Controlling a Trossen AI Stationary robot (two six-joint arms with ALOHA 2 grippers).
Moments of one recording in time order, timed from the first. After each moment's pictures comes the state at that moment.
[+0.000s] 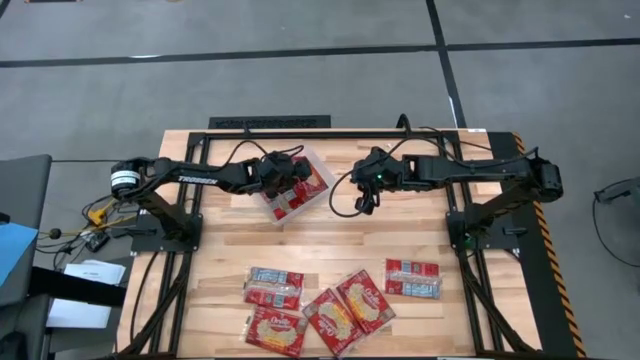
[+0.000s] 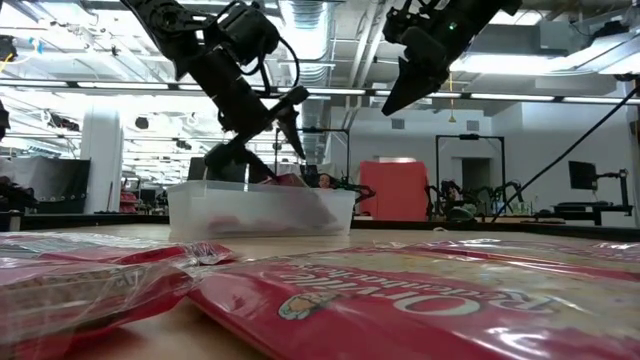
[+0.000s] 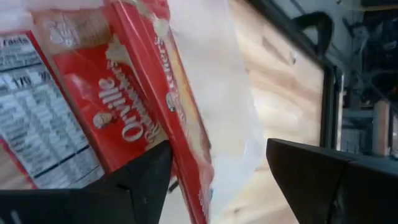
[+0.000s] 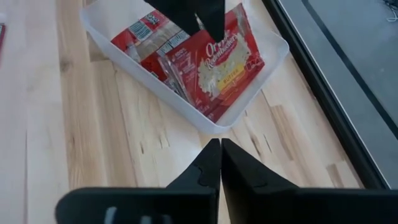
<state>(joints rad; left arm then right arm) 0.28 1.55 0.87 0.03 -0.29 -1.46 -0.14 1.38 1.07 -0.45 0.23 0.02</state>
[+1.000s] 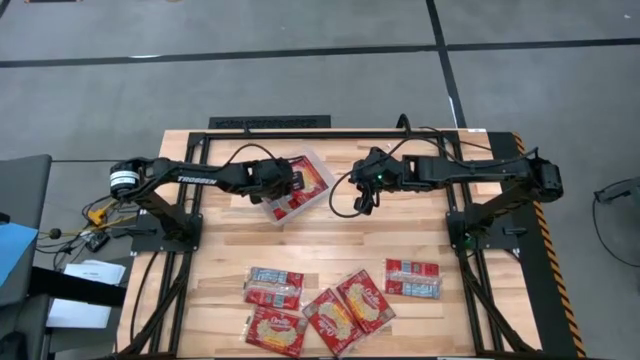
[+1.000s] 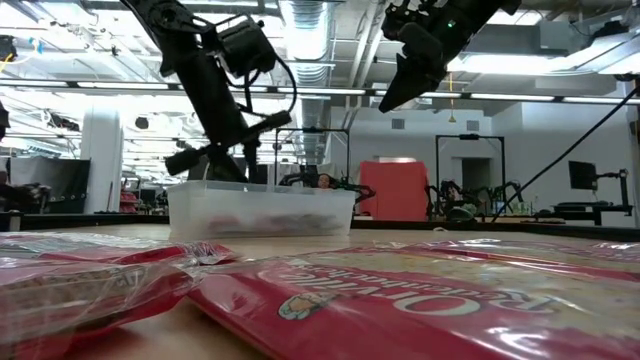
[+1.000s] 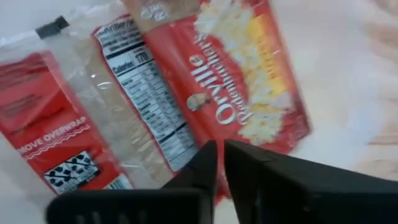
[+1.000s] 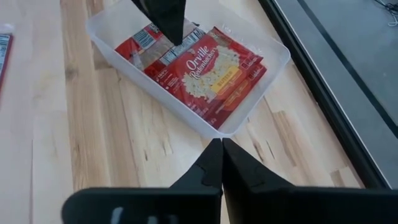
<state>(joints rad) 0.28 1.54 0.87 -0.26 -0.24 -1.39 -0.14 1.38 1.07 -0.43 0.23 0.03</state>
